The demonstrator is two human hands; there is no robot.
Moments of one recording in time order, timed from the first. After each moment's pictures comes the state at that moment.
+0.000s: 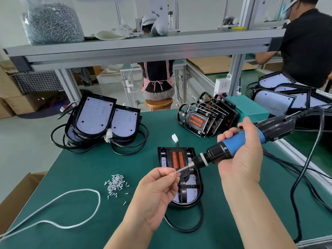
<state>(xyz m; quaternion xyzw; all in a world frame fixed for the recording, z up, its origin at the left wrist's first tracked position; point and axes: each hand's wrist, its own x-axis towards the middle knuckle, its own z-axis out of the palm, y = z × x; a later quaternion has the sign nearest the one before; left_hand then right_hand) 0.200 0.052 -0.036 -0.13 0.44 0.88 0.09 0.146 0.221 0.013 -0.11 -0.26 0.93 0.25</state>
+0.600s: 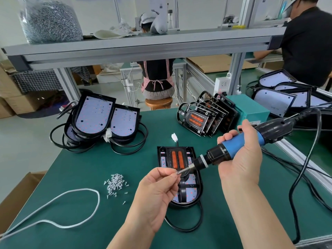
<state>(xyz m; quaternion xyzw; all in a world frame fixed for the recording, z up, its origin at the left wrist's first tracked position) 0.201 0.056 -0.042 -0.12 0.46 0.88 0.07 0.147 0.223 0.006 -0.12 -0.26 0.92 0.25</state>
